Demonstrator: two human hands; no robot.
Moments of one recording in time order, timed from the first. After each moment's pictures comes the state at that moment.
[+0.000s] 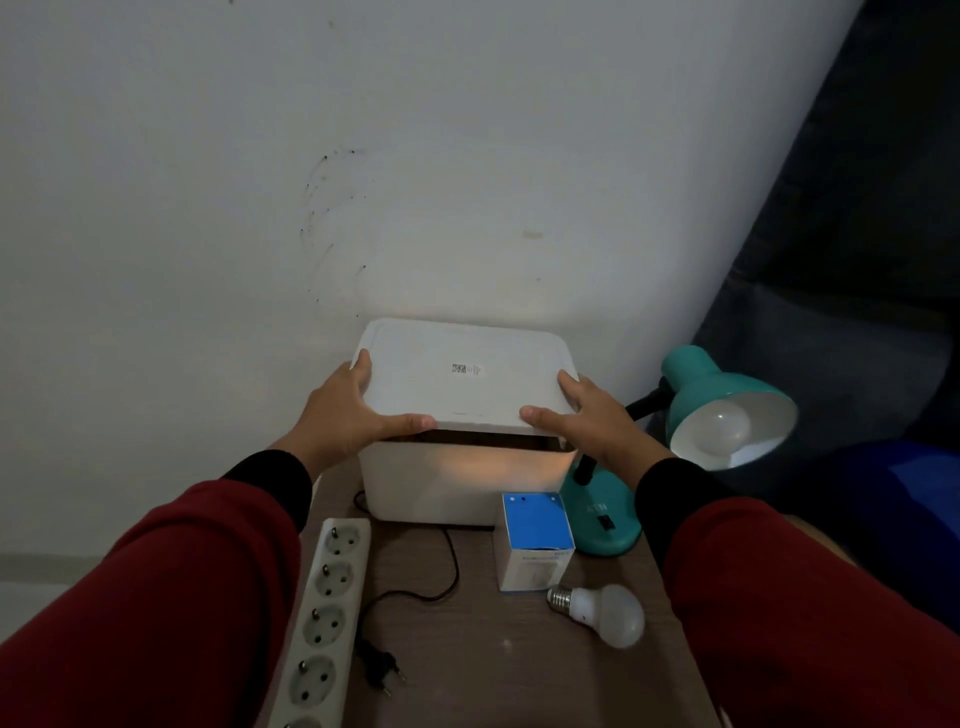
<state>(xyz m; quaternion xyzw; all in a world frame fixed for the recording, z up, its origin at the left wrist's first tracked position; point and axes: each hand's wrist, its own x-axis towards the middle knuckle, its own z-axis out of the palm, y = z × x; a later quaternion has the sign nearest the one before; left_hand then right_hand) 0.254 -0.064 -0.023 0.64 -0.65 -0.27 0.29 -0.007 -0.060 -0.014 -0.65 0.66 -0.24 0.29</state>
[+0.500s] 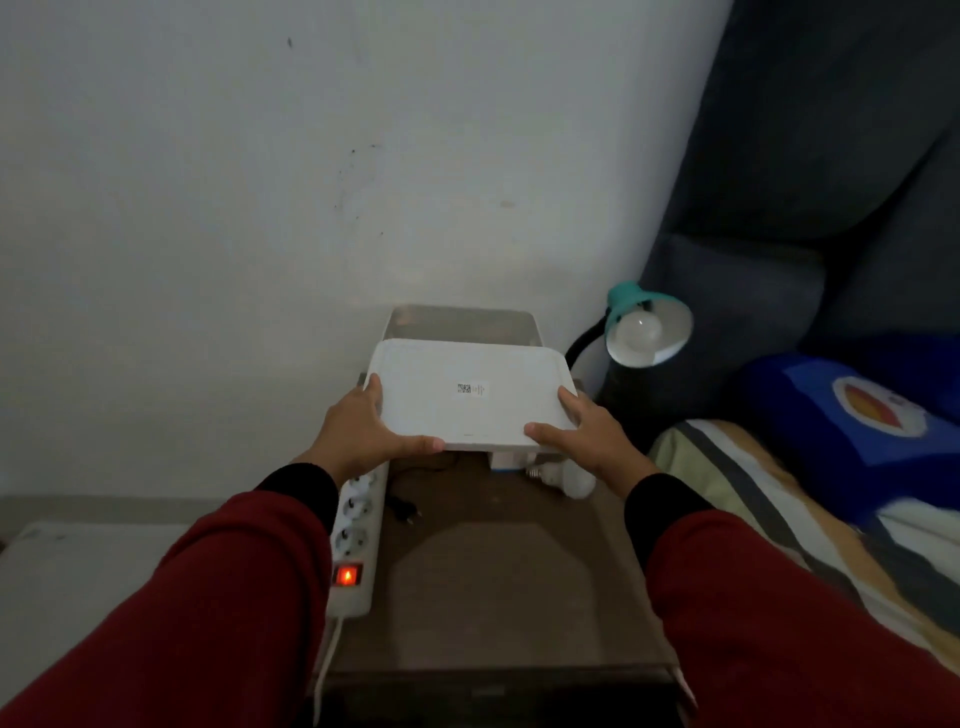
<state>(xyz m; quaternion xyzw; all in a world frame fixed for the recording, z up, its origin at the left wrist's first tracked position) 0.245 0.111 -0.029 0.67 -0.67 -0.23 0.21 -0.010 0.120 -0.030 -0.62 0.68 -0.26 0.31</state>
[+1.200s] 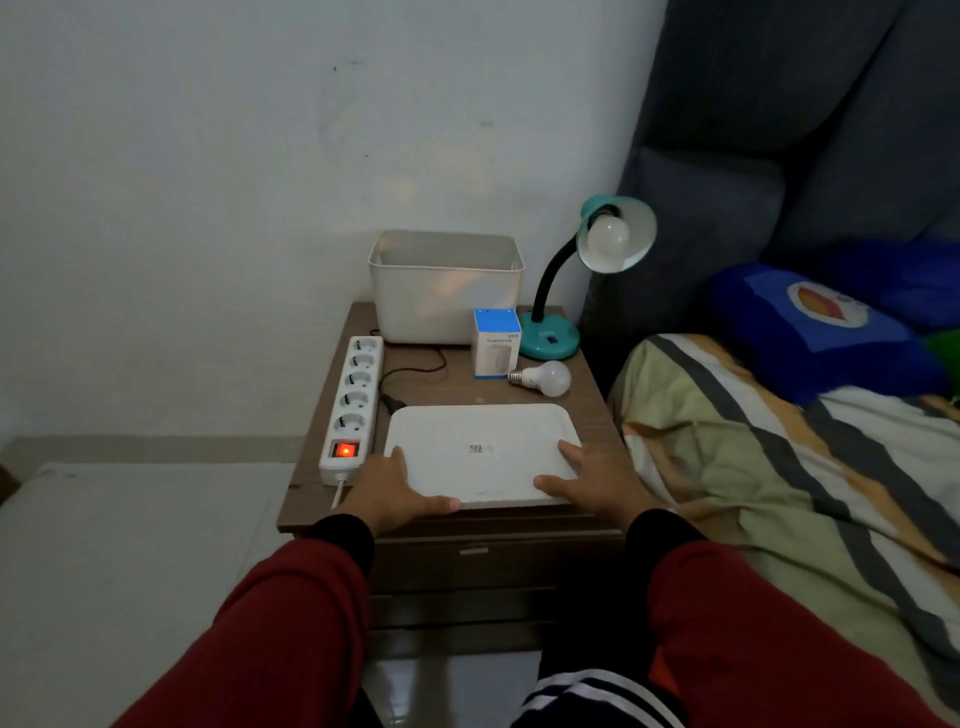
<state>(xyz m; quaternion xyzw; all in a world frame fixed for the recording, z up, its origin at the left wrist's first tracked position) 0.209 0.247 -0.145 0.69 -0.67 -0.27 0.06 -0.038 0.256 -0.138 -0.62 0.72 -0.05 0.29</state>
